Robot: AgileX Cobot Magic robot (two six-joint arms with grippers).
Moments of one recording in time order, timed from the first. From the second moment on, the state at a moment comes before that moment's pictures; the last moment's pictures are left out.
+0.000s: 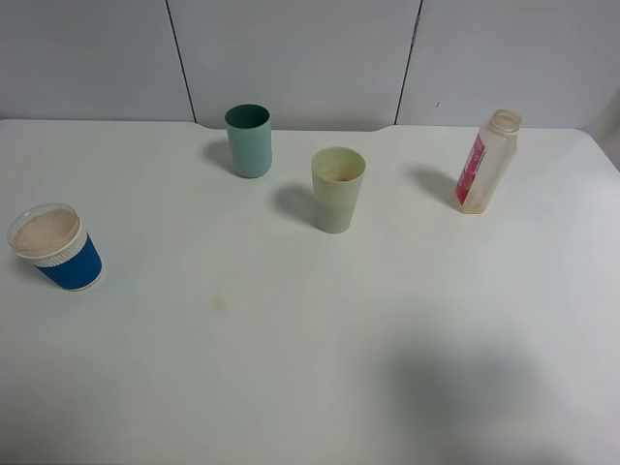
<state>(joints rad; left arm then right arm) -0.05 -0.01 -0.51 0.05 1.06 -0.14 0.06 0.21 -0.61 -0.04 1.16 -0.04</state>
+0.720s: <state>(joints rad) -0.05 -0.01 -0.51 0.05 1.06 -0.14 0.06 0.00 -0.49 -0.05 1.07 -0.05</state>
